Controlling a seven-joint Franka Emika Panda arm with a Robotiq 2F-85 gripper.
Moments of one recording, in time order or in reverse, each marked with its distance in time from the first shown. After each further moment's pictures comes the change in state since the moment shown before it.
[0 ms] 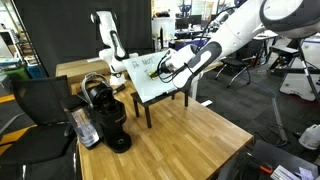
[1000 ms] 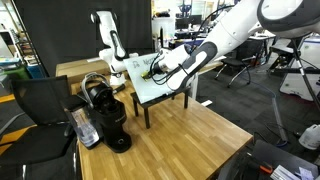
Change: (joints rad) arm 0.070 -0.006 0.000 0.008 0.001 0.000 -0.040
